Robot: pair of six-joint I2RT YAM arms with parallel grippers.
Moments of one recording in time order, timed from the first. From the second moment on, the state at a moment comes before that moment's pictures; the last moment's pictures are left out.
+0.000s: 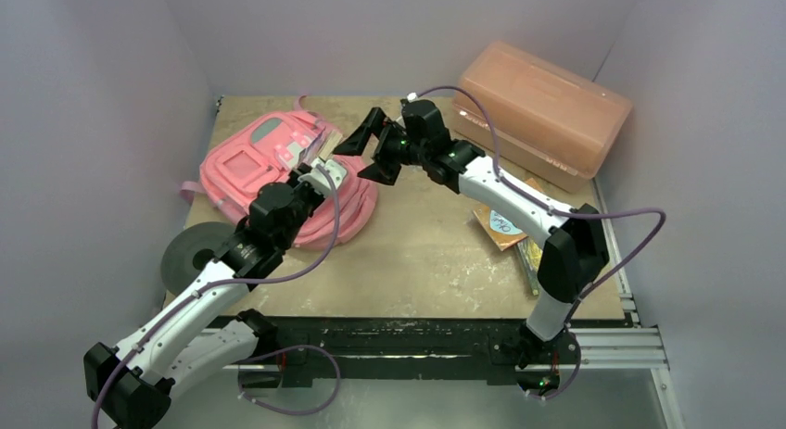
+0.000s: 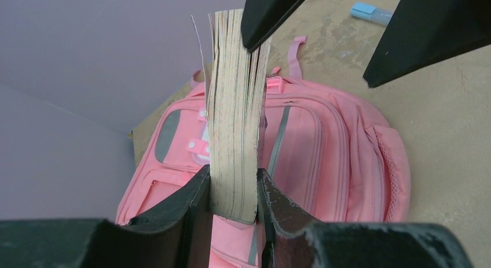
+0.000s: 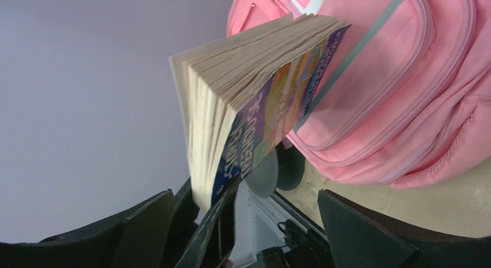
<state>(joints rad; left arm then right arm) -0.60 0.86 0.74 -0.08 -0.34 0.50 0.69 1.70 1.52 -0.21 -0.35 1.19</state>
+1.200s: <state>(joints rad) -0.65 0.74 0.75 -0.13 -0.16 0.46 0.81 1.94 1.70 -0.46 -0.04 1.25</state>
